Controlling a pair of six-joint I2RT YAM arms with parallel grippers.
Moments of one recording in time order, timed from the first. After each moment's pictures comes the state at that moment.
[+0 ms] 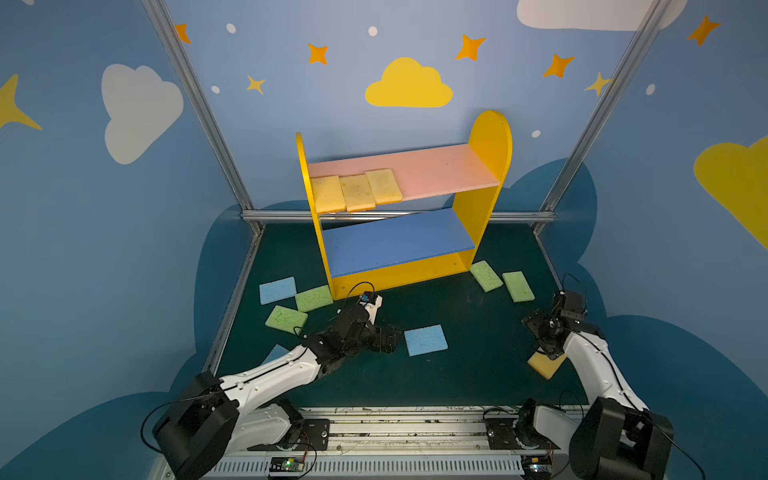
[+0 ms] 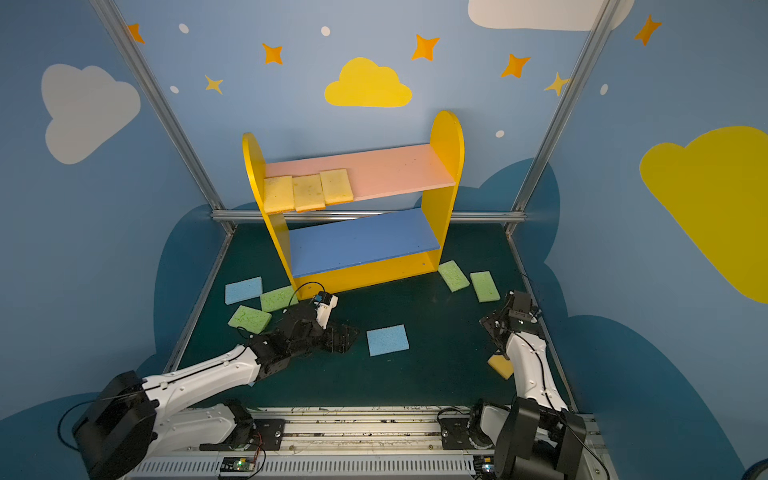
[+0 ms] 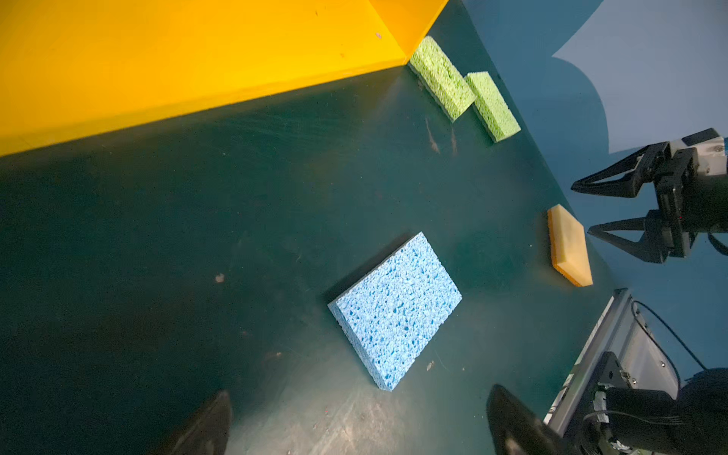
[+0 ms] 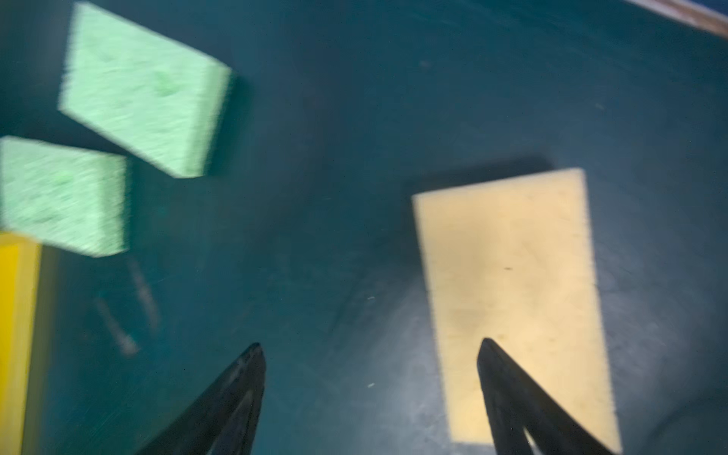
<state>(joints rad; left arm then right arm) -0.75 1.23 0.53 0.05 0.13 -0.55 -0.28 1.13 0.62 -0.62 0.07 0.74</state>
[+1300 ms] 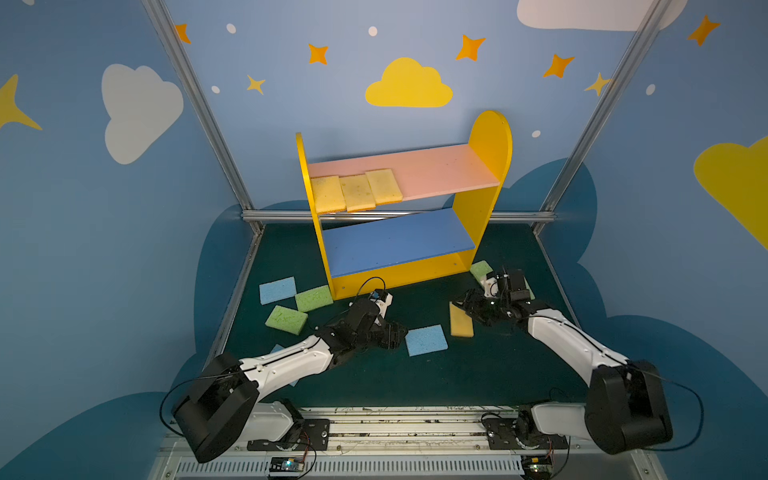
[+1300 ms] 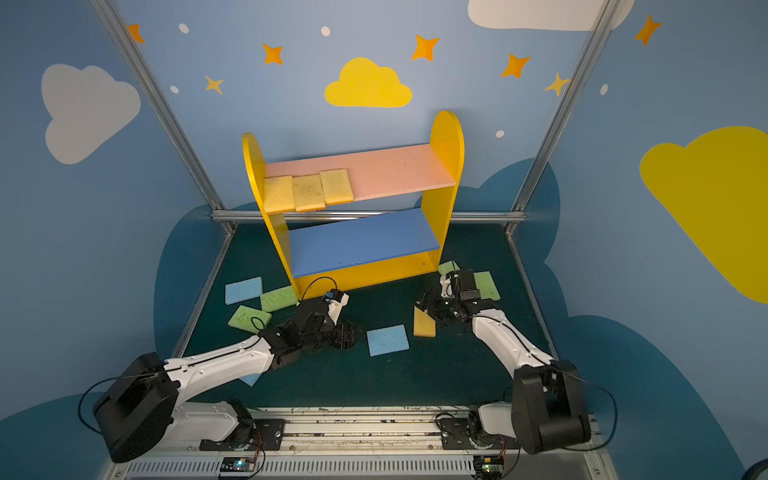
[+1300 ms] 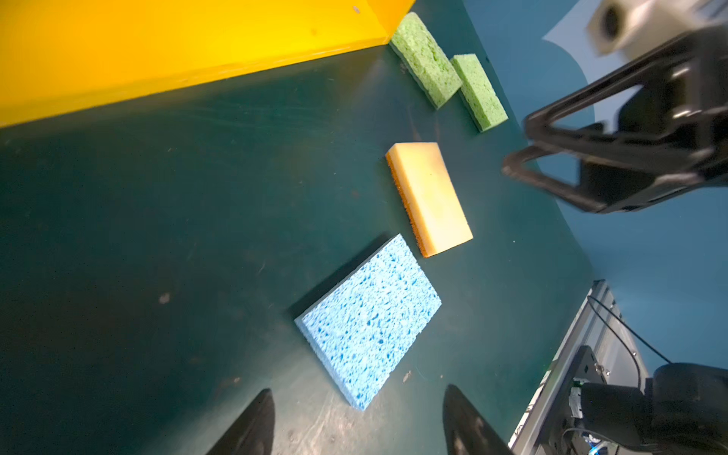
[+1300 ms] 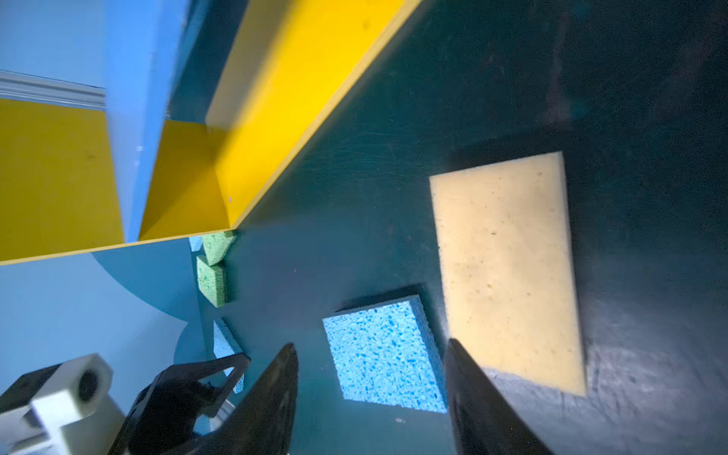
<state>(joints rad) -0.76 1.34 0.66 0.04 0.19 -0.57 0.23 1.23 0.77 -0.38 -0.45 0.69</state>
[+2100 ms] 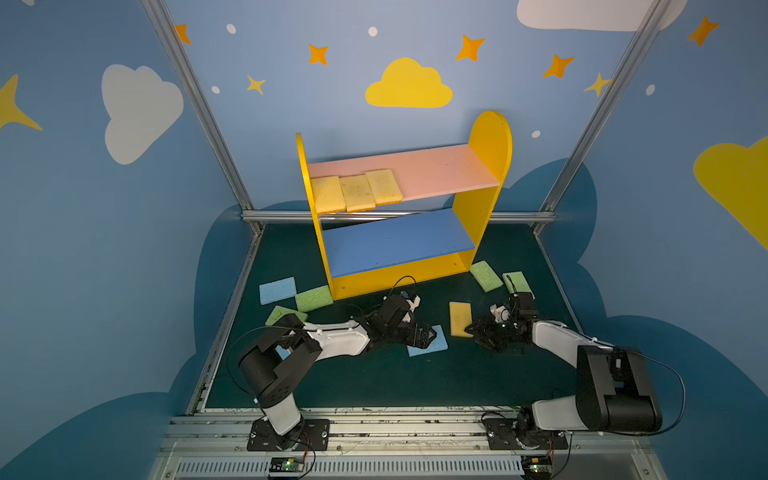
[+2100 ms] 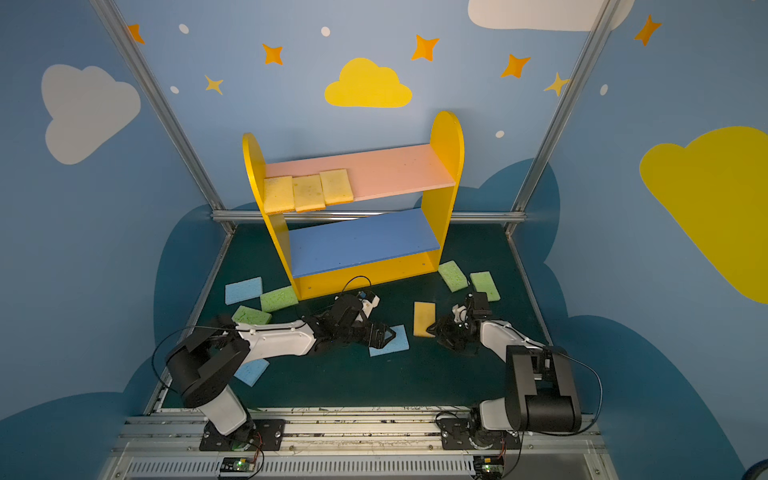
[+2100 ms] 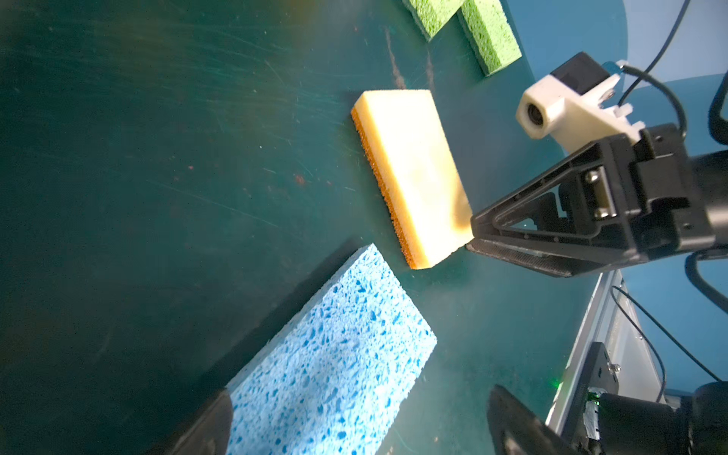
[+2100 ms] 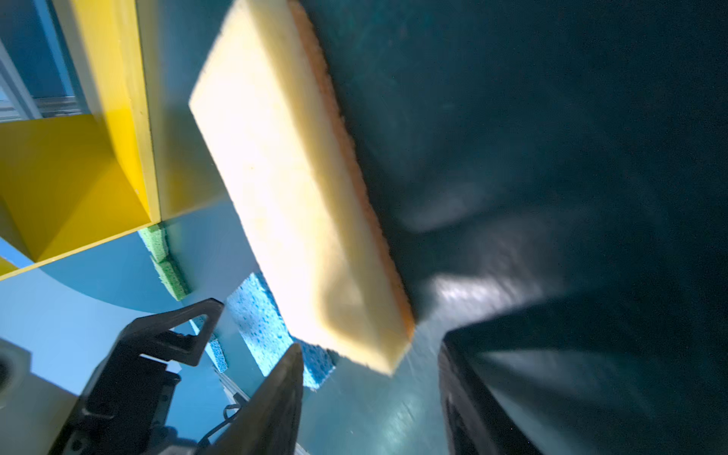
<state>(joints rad) -0.83 1.72 0.84 0.15 0.24 -0.59 0.06 1.43 0.58 -0.33 -0.60 0.62</state>
